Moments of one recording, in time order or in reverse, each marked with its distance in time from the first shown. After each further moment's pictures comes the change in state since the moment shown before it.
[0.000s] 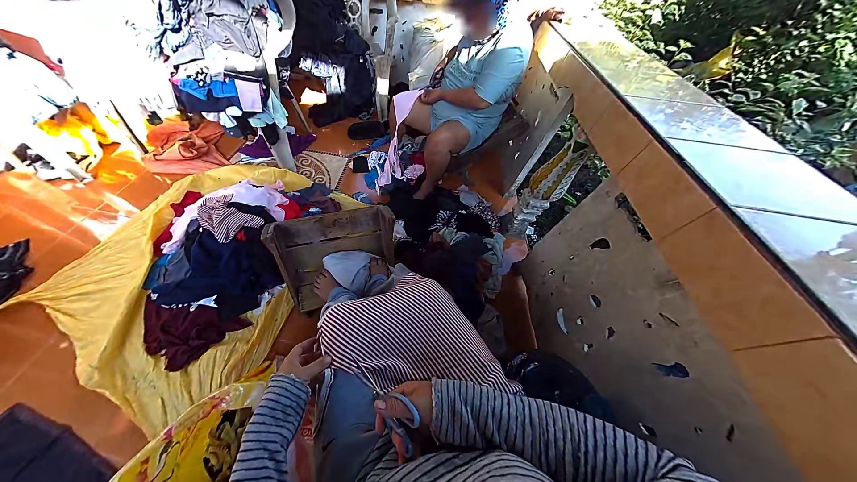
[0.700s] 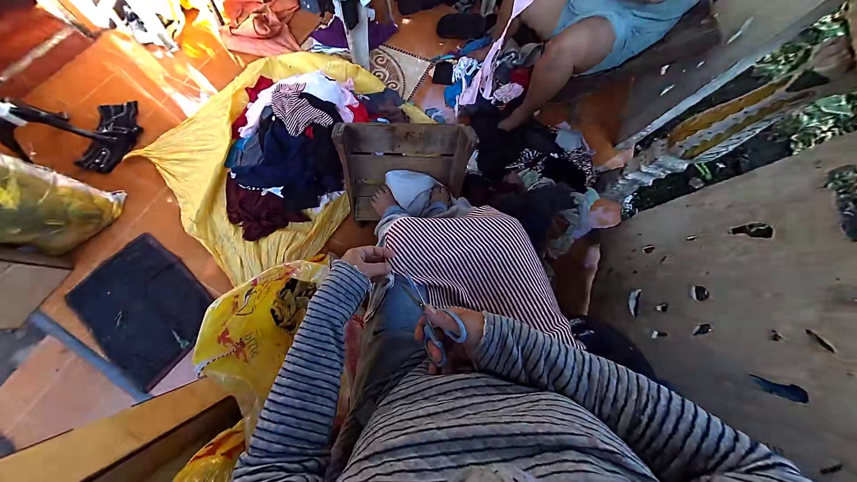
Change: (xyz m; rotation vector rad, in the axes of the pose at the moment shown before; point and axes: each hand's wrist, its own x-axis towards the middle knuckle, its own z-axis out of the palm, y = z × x) left_hand -0.029 0.031 -0.006 0.071 -0.144 0.044; right_hand 0.013 -0.008 0.017 0.106 -0.028 0.045
